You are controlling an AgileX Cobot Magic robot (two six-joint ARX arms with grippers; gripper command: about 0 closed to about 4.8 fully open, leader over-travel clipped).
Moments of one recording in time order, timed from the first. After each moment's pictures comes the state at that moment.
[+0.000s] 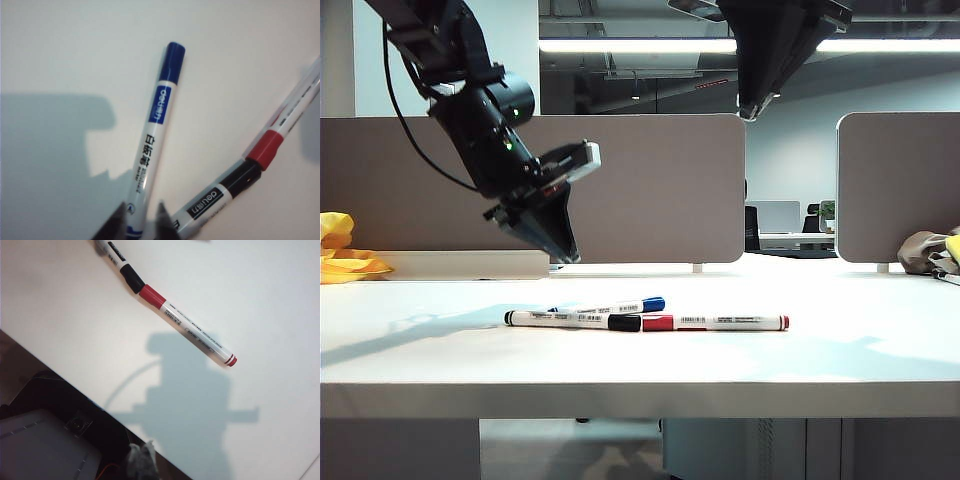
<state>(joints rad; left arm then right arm) -0.30 2.10 1.77 -0.76 0.46 0.39 0.61 1.60 1.65 -1.16 0.01 -0.08</state>
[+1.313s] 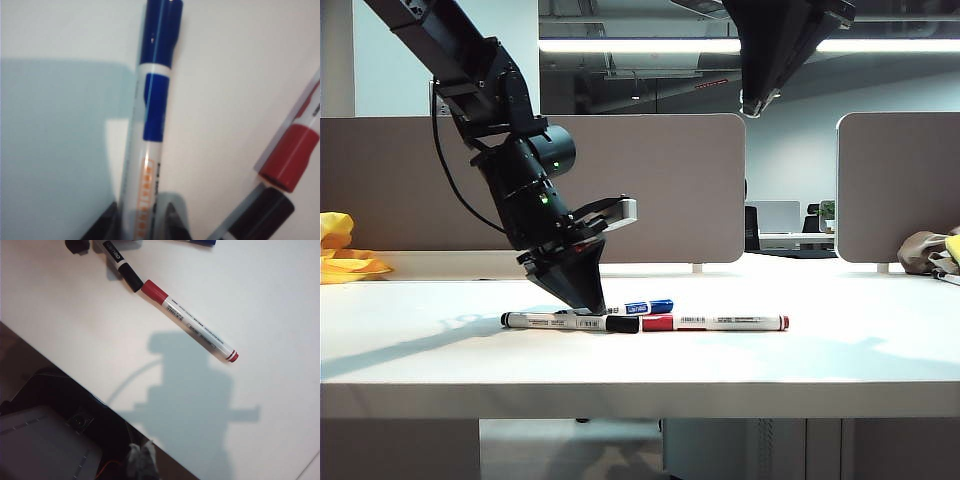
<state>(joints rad) -0.38 2.23 1.78 -0.74 0.40 0.45 0.61 1.59 1.65 -1.18 0.00 -0.08</state>
